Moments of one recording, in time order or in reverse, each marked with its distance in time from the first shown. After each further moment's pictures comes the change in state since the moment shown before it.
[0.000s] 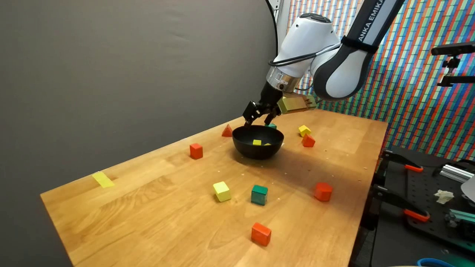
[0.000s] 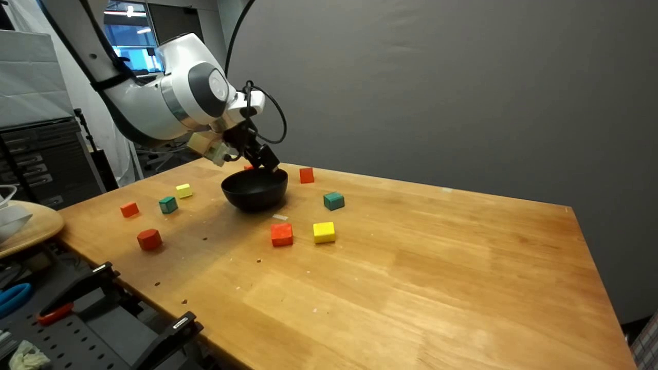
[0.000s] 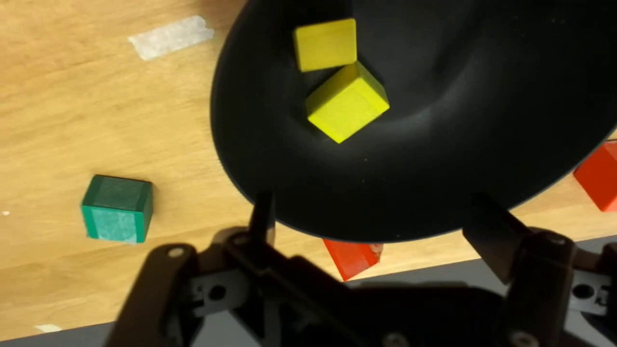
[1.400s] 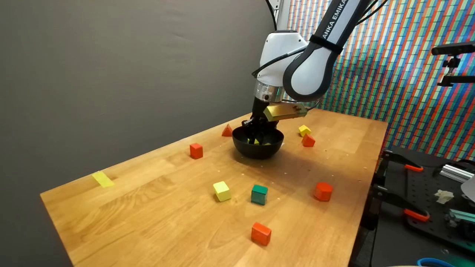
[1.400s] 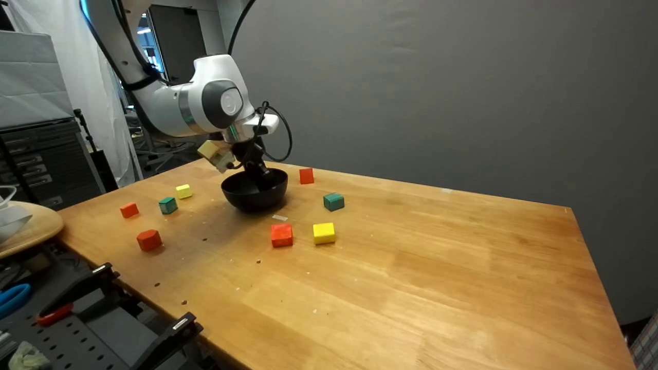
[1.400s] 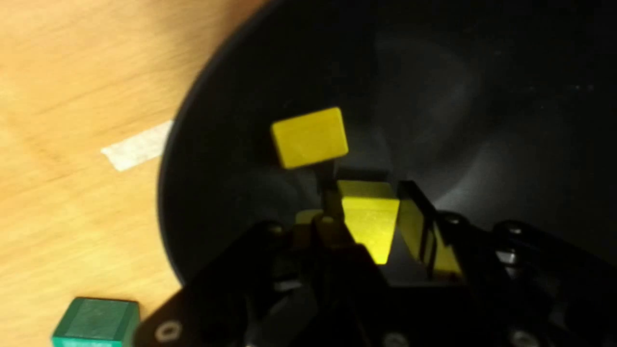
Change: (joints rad) arm -0.325 0.086 0.371 0.168 0.221 -0.305 -0.162
